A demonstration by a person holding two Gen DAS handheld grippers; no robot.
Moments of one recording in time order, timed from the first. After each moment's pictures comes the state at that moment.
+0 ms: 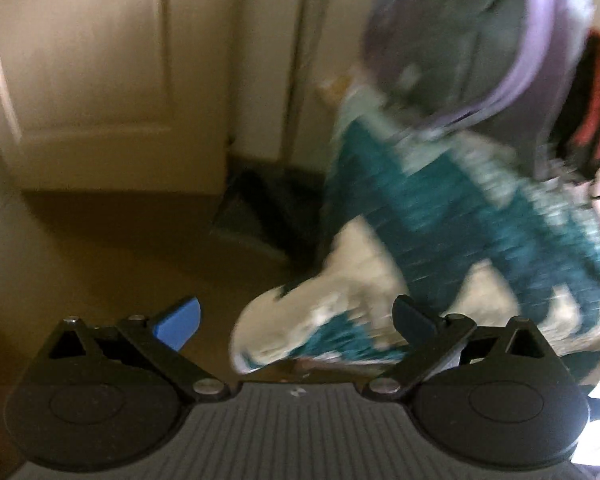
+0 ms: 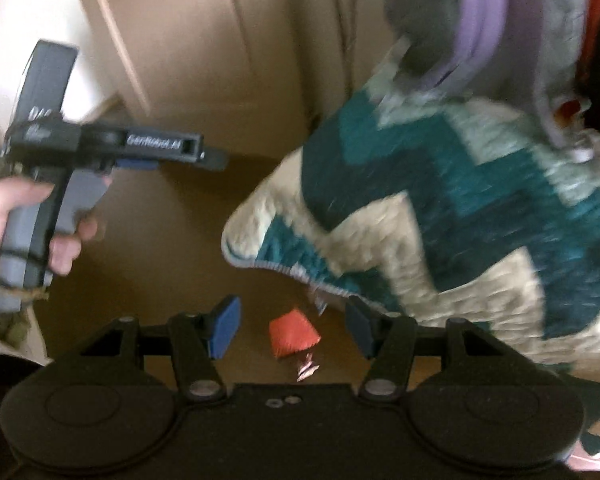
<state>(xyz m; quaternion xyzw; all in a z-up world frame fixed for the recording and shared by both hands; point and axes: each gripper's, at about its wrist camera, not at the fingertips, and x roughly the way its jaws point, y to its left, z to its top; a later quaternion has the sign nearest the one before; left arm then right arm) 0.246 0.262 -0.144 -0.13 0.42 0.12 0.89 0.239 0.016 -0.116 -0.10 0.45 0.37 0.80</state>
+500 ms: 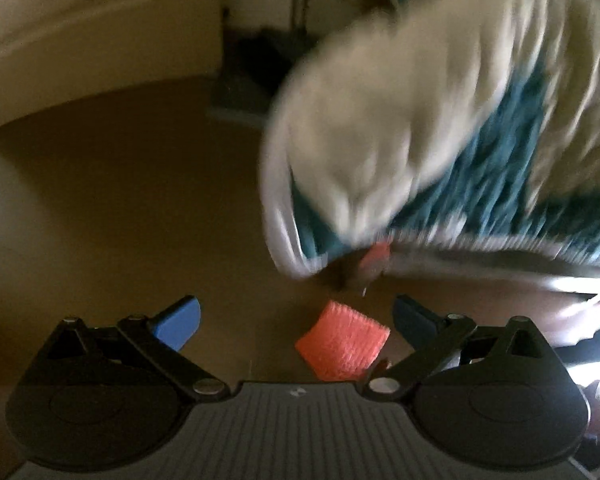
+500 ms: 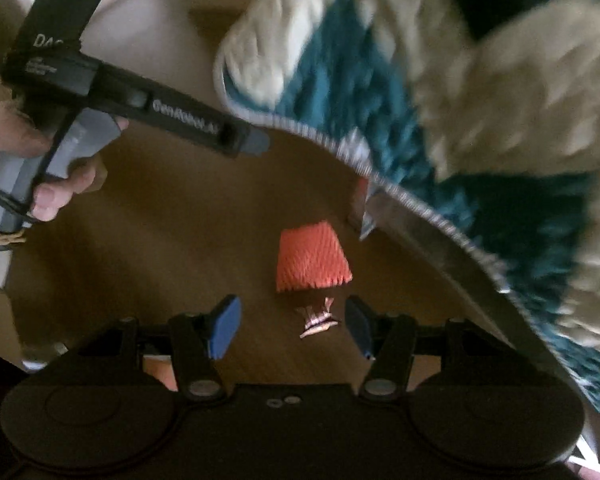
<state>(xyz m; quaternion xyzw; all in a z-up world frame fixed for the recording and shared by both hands) 0.257 0.282 -0.358 -0.09 0.53 0.09 0.84 0.274 0.106 -0.321 -0.24 0.53 0.43 0.69</state>
